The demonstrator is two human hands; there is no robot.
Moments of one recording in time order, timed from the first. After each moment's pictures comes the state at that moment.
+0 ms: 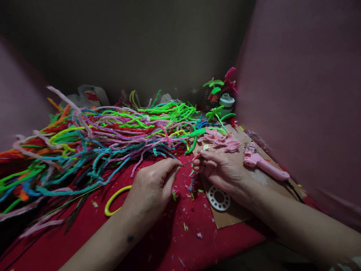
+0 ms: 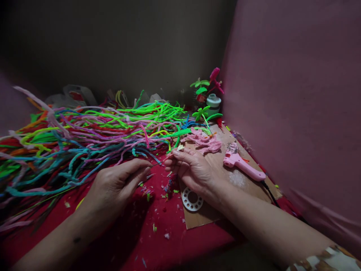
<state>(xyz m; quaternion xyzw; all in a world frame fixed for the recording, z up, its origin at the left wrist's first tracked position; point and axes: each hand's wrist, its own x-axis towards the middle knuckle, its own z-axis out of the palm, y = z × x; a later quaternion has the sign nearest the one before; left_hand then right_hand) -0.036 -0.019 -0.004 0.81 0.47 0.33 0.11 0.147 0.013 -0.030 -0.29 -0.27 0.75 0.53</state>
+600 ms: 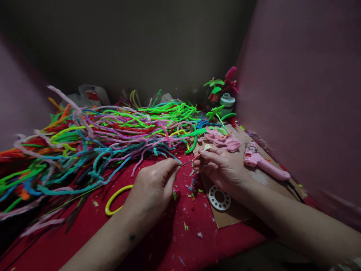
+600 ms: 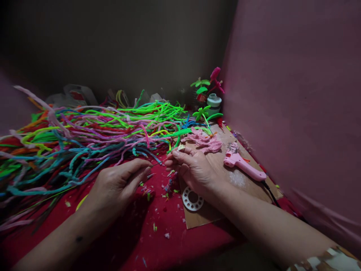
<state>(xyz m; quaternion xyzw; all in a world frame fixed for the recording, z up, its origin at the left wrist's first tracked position) -0.035 -0.018 -0.004 0.81 0.48 0.32 0.11 0.148 0.011 -0.034 -0.29 -0.33 0.71 0.55</state>
